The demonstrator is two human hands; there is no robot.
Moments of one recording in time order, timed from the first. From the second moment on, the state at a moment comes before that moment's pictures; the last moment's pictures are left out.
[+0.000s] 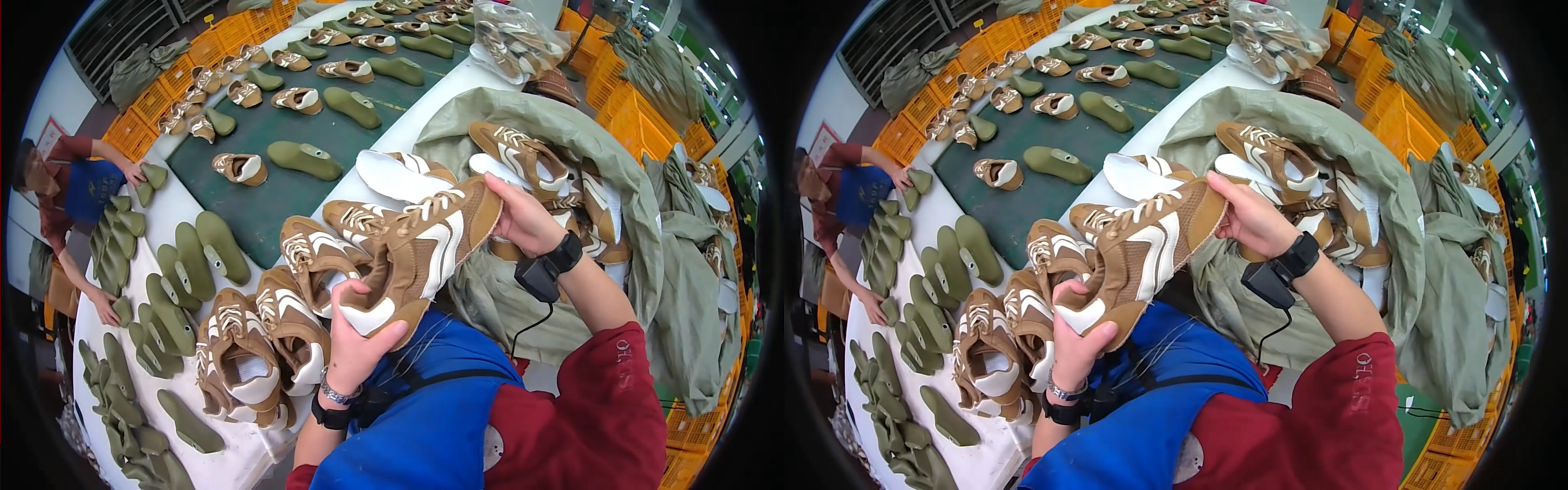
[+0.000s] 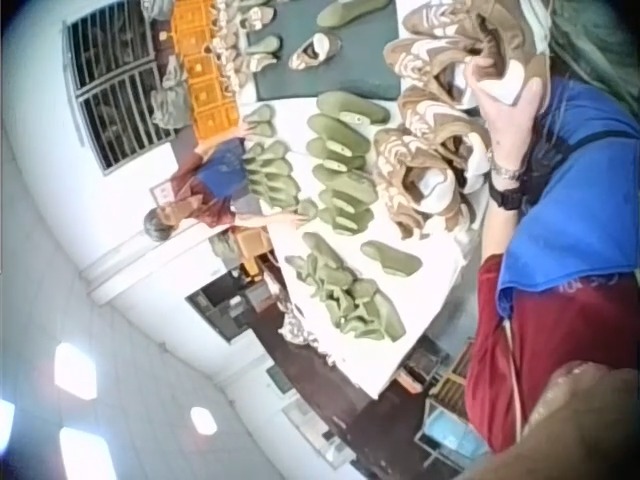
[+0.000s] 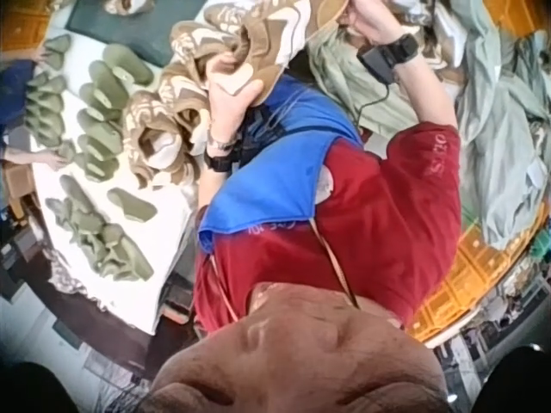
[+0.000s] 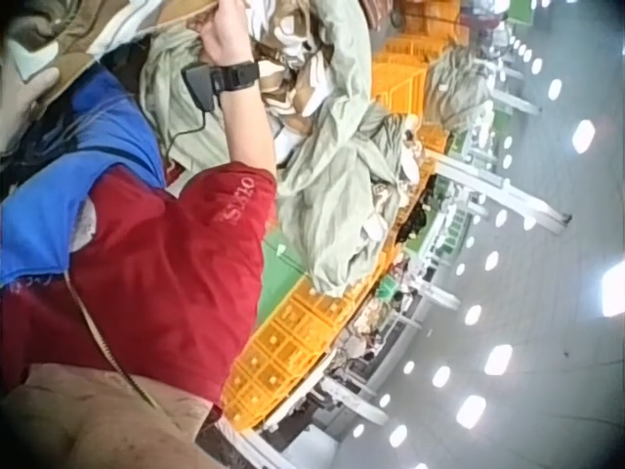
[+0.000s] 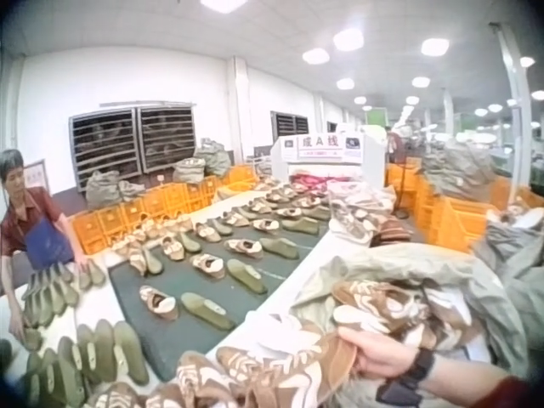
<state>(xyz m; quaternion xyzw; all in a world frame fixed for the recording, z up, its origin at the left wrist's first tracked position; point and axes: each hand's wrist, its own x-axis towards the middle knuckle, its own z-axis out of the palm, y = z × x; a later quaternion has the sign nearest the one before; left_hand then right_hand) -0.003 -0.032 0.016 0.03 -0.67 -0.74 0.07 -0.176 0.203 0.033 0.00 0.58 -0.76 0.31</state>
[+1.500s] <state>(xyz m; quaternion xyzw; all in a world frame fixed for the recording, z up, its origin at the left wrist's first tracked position) -0.020 -0.464 0.081 0.46 -0.84 -0.23 0.18 -0.218 0.149 0.009 -0.17 0.71 -0.62 0.29</state>
